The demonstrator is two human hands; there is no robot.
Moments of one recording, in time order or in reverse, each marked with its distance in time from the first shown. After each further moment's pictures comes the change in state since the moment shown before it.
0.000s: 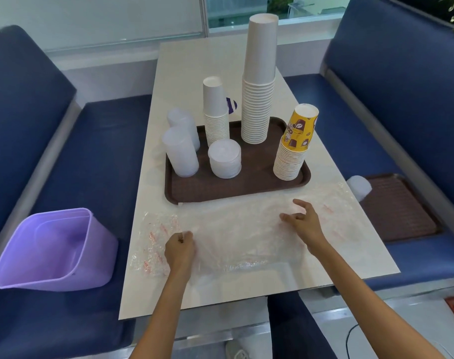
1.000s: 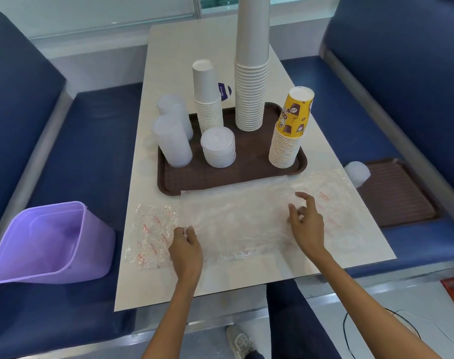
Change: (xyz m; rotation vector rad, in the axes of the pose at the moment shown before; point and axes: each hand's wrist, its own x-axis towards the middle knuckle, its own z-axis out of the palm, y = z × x) left_hand -0.031 -0.014 0.015 0.166 0.085 0.263; right_hand -0.019 0.026 -0.001 -0.336 0.233 -0.360
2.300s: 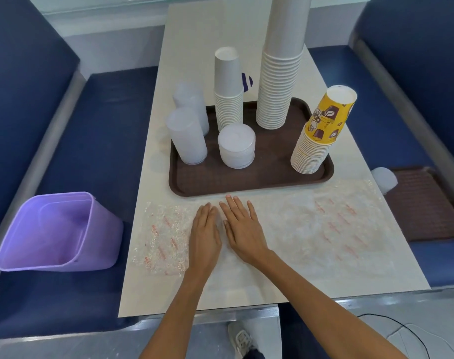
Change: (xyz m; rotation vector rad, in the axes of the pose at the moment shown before) left_hand 0.051 -0.025 0.034 0.326 -0.179 0.522; right_hand -0.010 -0.042 0.135 -0.478 -0.486 -0.562
